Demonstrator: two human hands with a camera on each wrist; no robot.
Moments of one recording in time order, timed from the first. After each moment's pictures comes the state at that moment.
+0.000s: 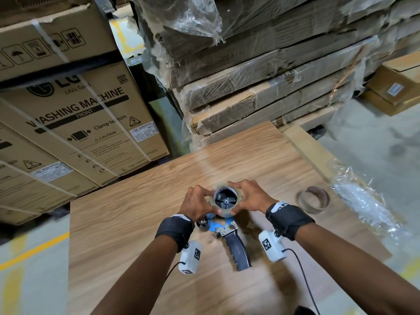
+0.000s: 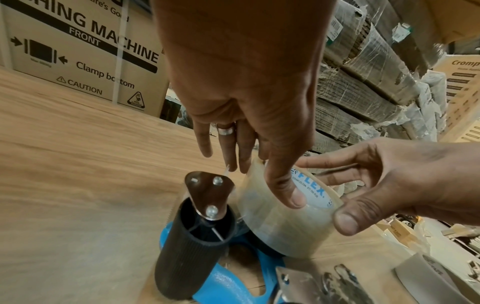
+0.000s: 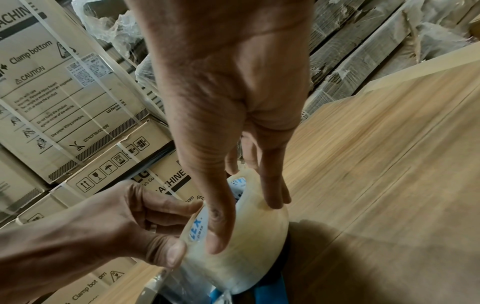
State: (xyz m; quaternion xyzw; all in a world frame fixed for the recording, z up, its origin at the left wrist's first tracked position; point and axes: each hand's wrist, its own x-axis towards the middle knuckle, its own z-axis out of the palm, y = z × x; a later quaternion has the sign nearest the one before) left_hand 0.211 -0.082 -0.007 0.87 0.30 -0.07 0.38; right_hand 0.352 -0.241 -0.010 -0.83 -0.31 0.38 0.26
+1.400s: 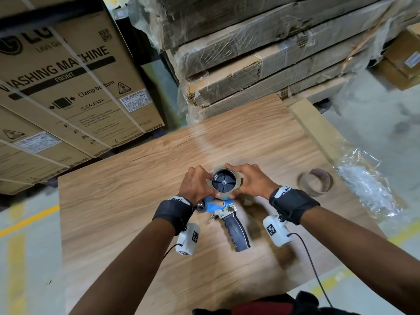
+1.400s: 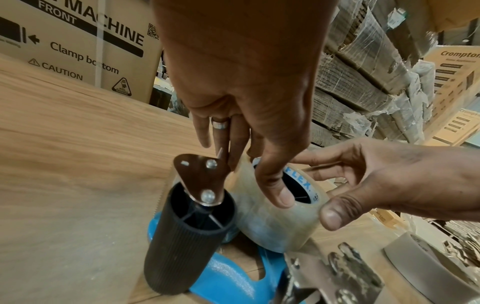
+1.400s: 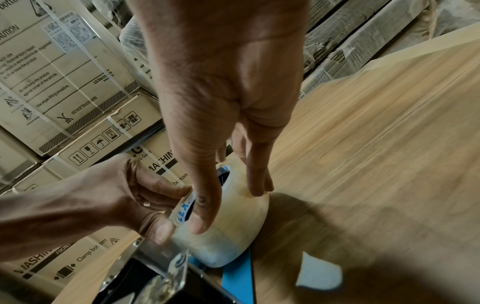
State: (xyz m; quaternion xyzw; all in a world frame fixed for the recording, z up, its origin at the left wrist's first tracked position) left_hand 0.224 -0.084 -0.034 0.87 0.35 -0.12 0.34; right_hand 0.361 -0.247 -0.034 -0.81 -0.33 0.40 0.26
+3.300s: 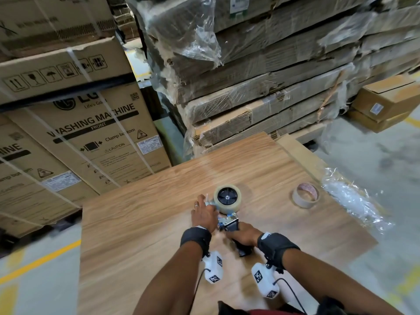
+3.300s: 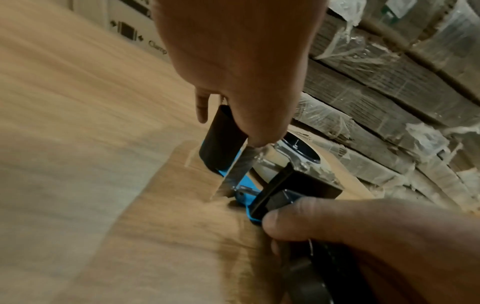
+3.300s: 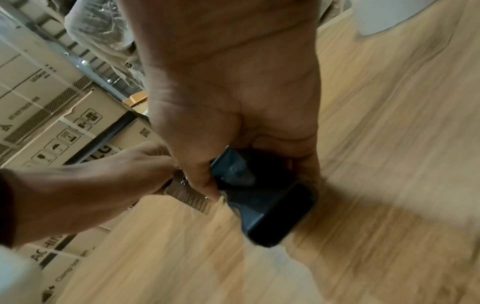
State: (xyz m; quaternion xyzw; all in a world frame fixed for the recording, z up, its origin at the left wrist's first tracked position) left_hand 0.163 -0.134 -0.045 0.93 0.31 -0.08 0.18; right_hand 0.235 -0.285 -0.059 -0.83 -0.19 0.48 0.22
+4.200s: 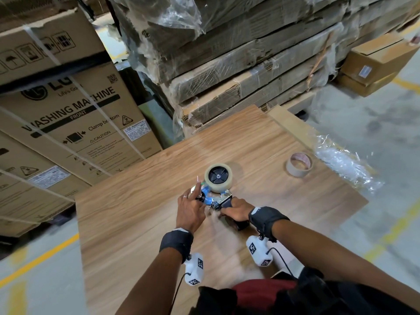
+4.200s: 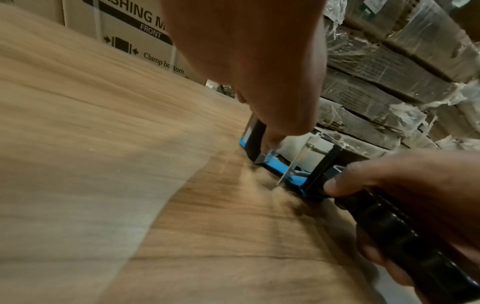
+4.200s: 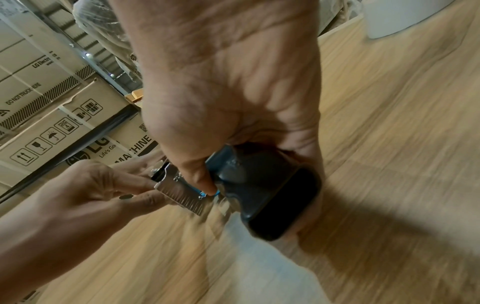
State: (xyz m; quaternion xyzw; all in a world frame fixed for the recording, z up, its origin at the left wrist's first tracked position) left_hand 0.100 -0.118 -0.064 0.97 0.16 0.04 0.16; right_hand 0.225 -0.275 -0.064 -0.86 -0.17 0.46 0.18
